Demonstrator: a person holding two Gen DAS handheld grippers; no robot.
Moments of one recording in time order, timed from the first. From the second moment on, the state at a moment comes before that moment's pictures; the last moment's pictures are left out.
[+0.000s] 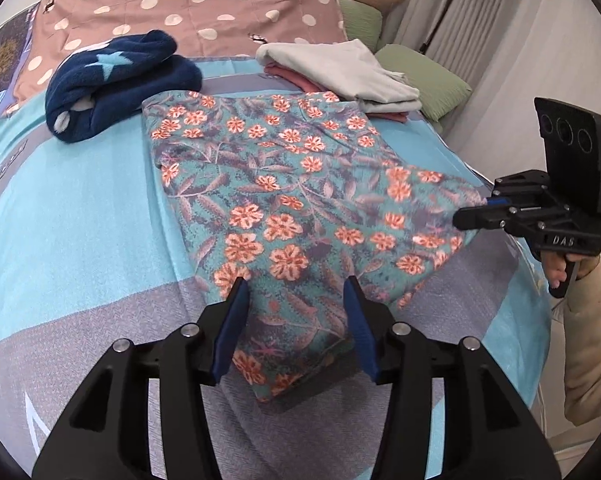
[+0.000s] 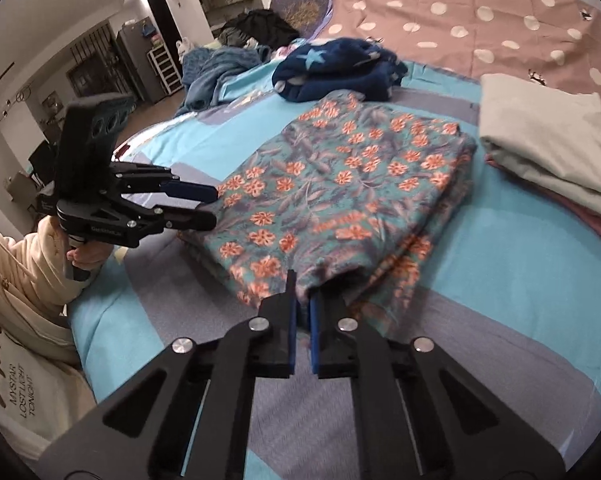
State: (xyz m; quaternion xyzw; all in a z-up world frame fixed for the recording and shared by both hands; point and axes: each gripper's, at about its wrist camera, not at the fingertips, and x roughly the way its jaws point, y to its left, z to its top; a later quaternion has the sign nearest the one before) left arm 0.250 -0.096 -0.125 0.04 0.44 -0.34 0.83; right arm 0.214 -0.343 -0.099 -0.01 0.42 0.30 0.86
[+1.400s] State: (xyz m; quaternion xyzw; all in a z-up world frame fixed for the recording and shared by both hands) left arm 0.346 -0.069 -0.096 -0.11 0.47 -0.37 0.80; right arm 0.260 -0.283 -0.093 0.01 0.38 0.22 0.90
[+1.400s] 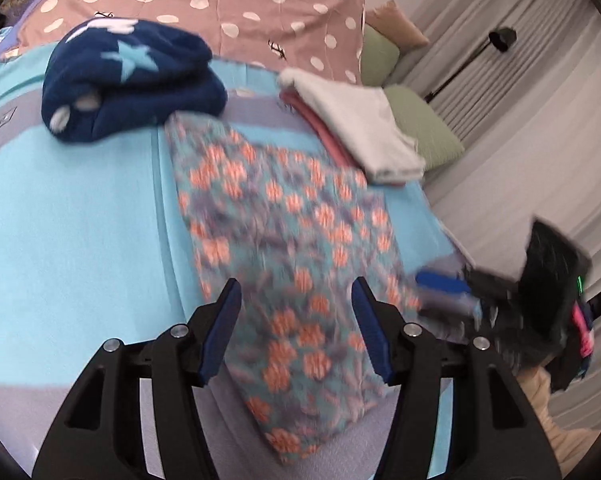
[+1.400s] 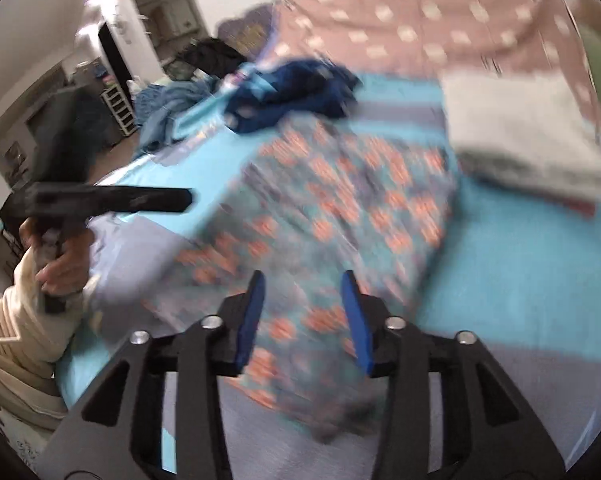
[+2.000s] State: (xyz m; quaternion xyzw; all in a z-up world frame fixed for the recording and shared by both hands) left arm 0.463 -0.110 -0.156 -0.11 0.49 -0.35 0.79; right arm 0.265 -0.193 -0.156 -0.04 0.42 0.28 0.86
